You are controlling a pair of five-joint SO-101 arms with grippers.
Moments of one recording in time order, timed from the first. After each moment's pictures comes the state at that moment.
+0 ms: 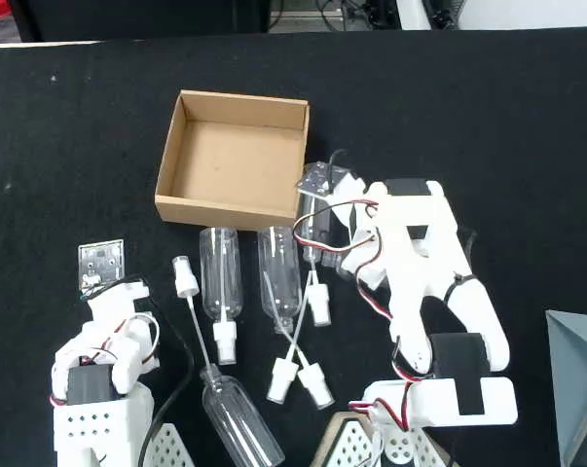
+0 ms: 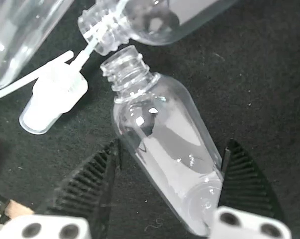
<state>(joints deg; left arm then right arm) -10.9 -101.8 96.1 71.3 0.2 -2.6 -3.0 32.8 70.6 47.0</state>
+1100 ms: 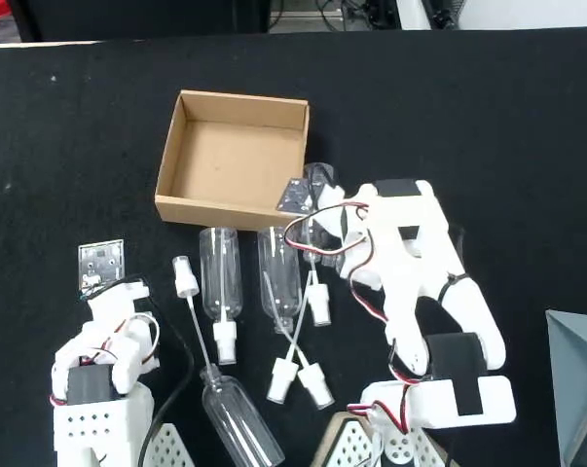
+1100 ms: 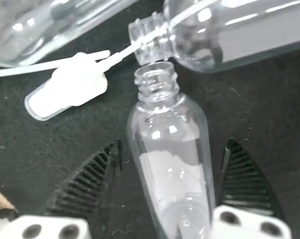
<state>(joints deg) -10.9 -101.8 96.1 71.3 0.2 -5.3 -3.0 32.8 69.1 61.3</state>
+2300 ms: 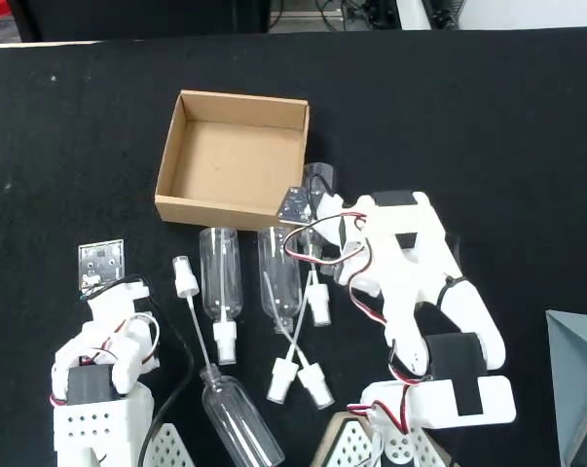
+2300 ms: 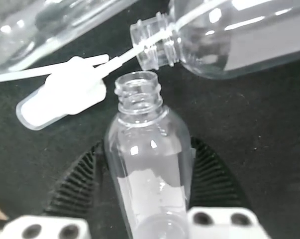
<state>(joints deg) -10.9 -101.8 96.1 71.3 0.2 -5.3 -3.0 37.8 65.3 61.4</state>
